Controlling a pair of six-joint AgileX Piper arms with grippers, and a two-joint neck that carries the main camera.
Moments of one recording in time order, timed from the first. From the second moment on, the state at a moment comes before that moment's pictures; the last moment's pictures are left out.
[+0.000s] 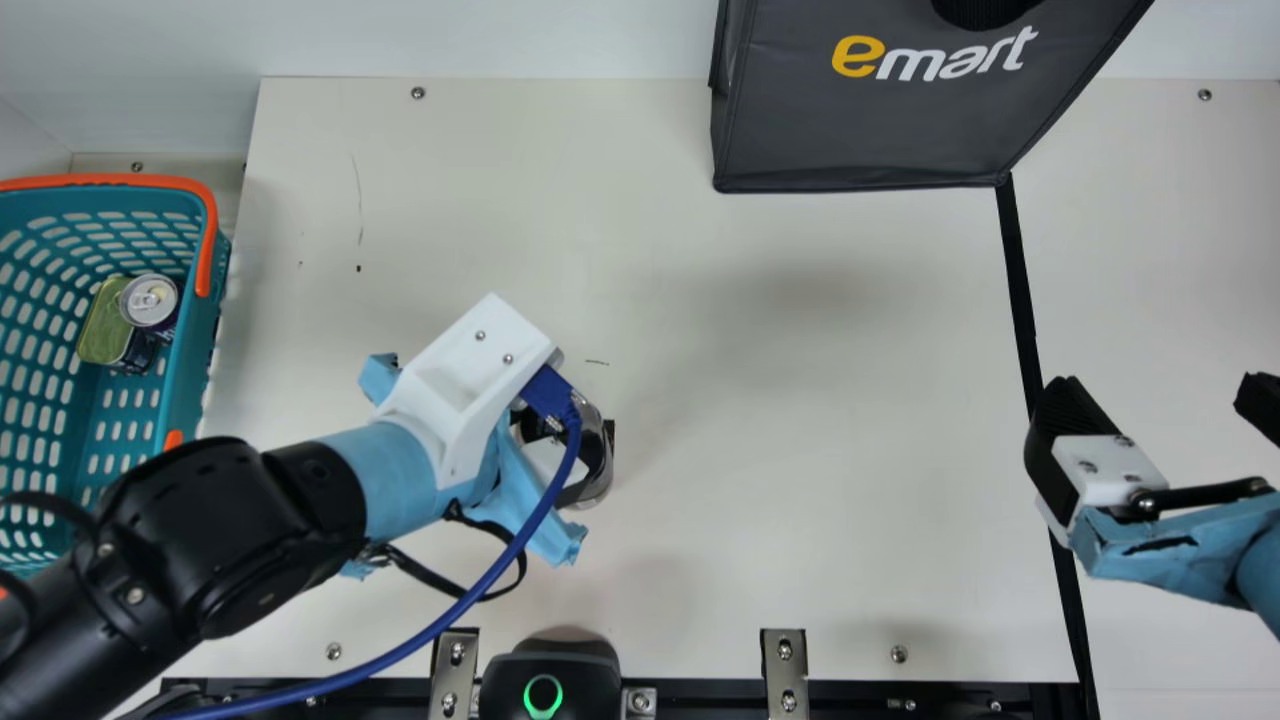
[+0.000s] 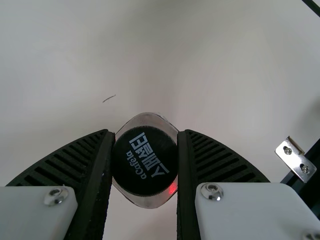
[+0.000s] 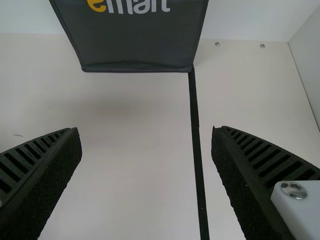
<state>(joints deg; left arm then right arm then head) -49.9 72.7 -61.3 -1.1 48.6 -8.7 0.6 42.6 -69.8 -0.7 69.5 -2.2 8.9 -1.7</state>
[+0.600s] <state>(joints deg) -51.3 80.3 -66.1 2.2 44.0 -11.7 0.6 42.6 -69.8 -0.7 69.6 -2.2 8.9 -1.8</state>
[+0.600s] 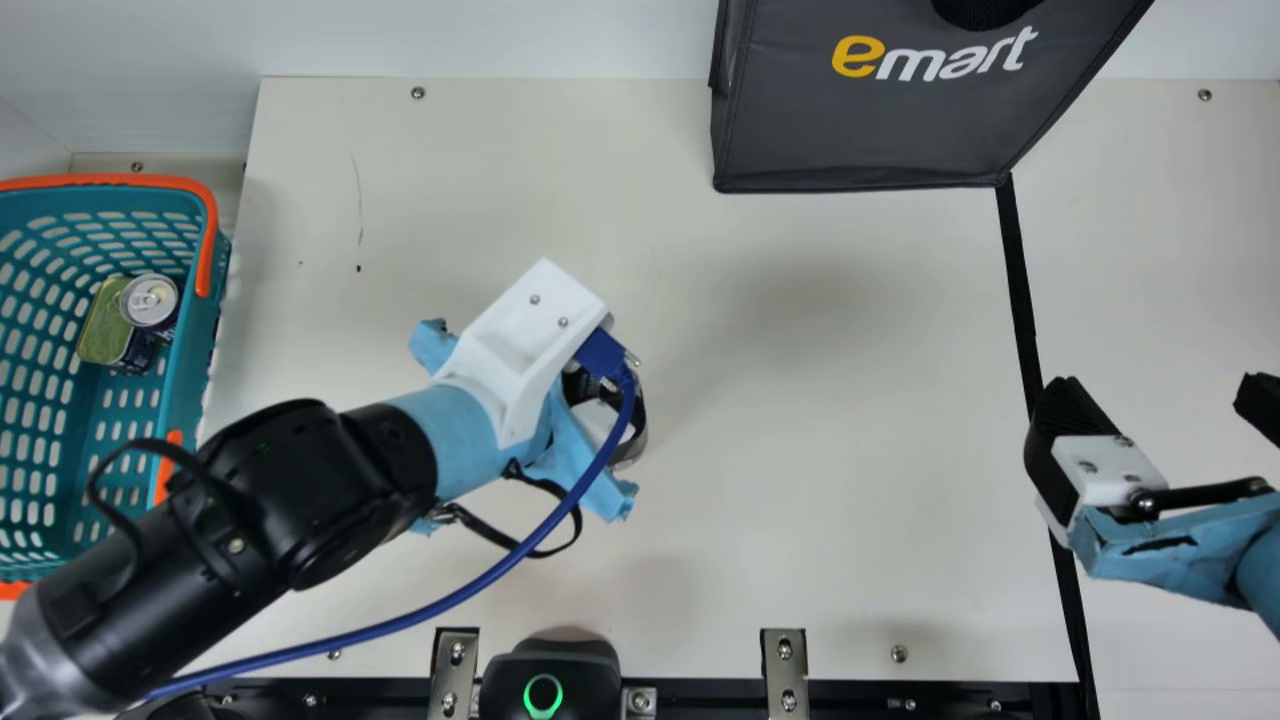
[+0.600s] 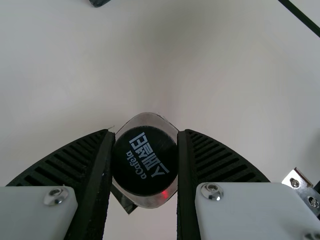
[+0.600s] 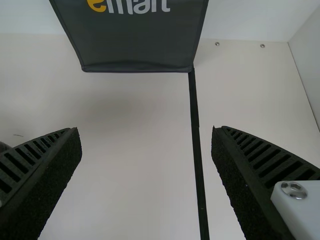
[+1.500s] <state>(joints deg) -53.5 95.2 -79.4 5.4 41.2 -14.2 0.6 42.6 -69.8 -0.7 69.6 -2.2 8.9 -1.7</state>
